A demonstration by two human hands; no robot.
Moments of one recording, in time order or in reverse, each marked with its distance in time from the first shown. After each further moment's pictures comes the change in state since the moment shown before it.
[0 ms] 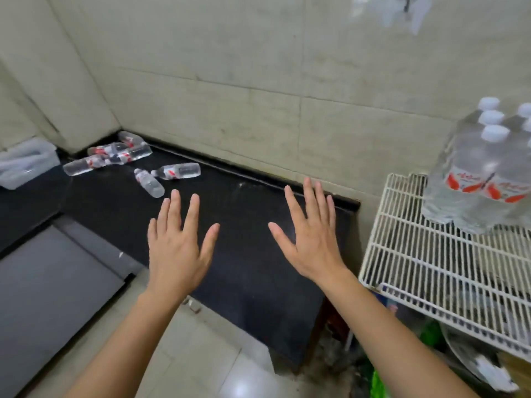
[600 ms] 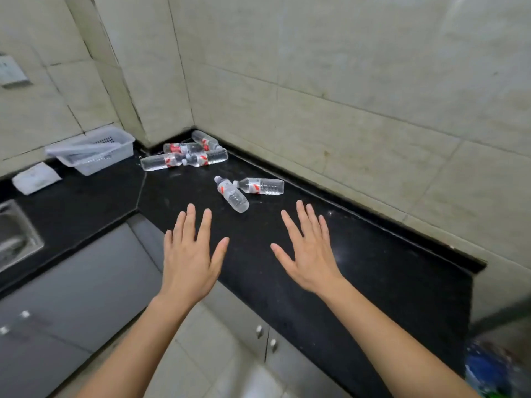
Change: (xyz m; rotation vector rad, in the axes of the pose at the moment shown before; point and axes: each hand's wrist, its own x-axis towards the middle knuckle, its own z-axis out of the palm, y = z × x) left_hand 0.102 -0.331 0.006 -0.023 -0.067 -0.141; right_hand 0.148 -0.253 0.203 -0.036 -0.265 -0.163
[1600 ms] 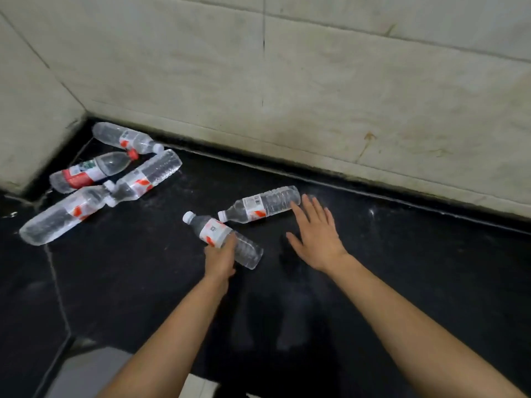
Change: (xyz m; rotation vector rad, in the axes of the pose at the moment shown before) left_hand 0.385 -0.090 0.281 -0.948 -0.786 -0.904; right_hand 0.308 0.080 0.216 -0.023 -0.386 0.538
